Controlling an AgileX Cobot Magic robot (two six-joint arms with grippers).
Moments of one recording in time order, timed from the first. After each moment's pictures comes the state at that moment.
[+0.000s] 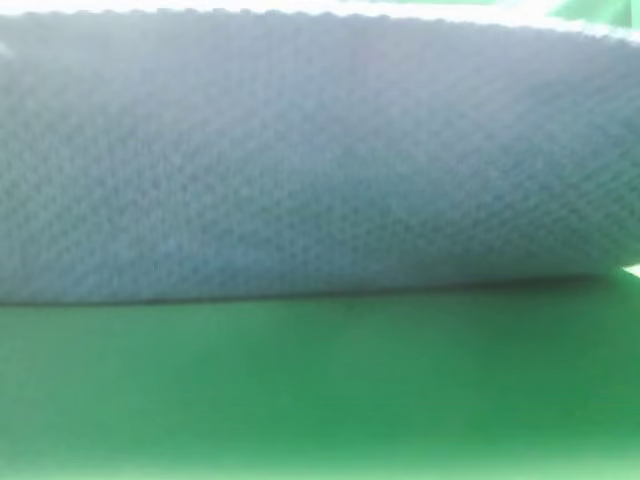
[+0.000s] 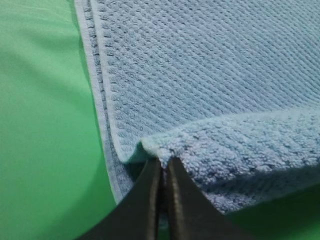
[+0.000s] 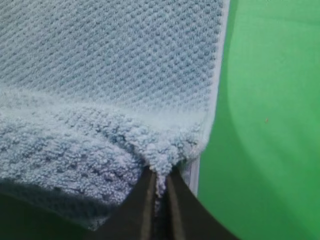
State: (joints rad) left arm -0.15 1.16 -0.75 -0.49 0.67 0.15; right arm 0.45 1.21 -0.82 -0.02 0.75 0.17
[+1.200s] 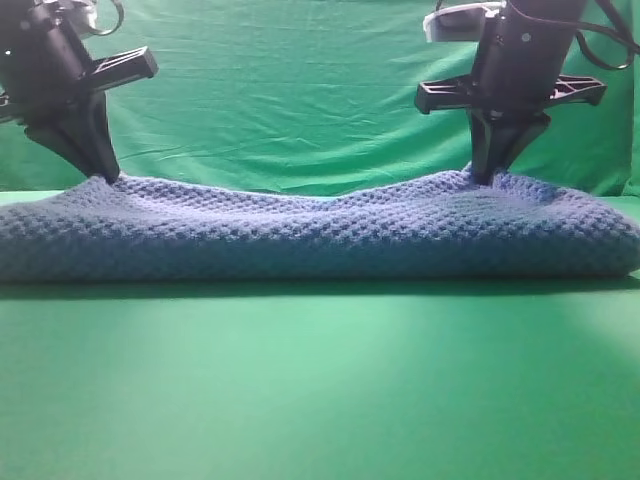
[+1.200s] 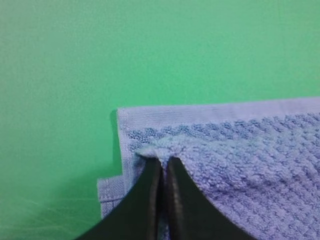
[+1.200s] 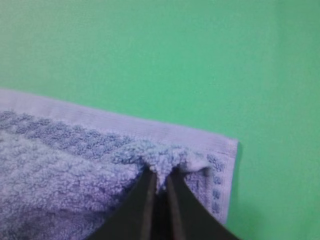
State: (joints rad) left arm -0.15 1.86 -1.22 -0.48 0.44 0.17; right arm 0.37 1.95 -1.39 -0.15 0.58 0.08
